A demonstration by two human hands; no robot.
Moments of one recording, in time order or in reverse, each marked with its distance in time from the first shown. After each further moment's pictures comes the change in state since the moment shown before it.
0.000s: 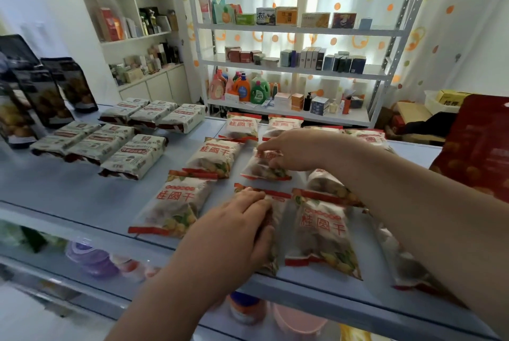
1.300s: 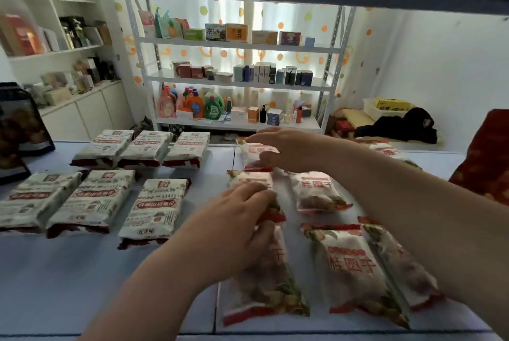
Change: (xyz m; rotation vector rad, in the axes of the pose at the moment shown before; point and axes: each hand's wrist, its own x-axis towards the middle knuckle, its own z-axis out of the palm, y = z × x) left_hand 0.054 -0.166 -0.031 -0.156 -0.073 0.315; right_hand 0.094 -0.045 -0.033 0.191 0.248 0.138
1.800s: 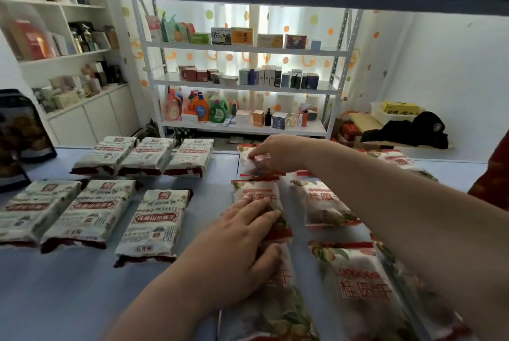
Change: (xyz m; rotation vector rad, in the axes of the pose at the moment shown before) left_hand 0.003 -0.017 0.025 -0.008 -0.072 -0.039; right_hand 0.057 0.017 0.017 -0.063 -0.202 0.112
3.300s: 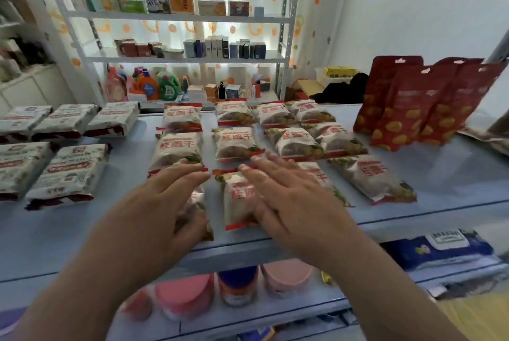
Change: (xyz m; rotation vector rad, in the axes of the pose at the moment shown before) left_hand -0.056 0.091 -0.008 0.029 0.160 -0.007; right_hand -0.302 -0.046 0.096 0.126 0.459 0.146
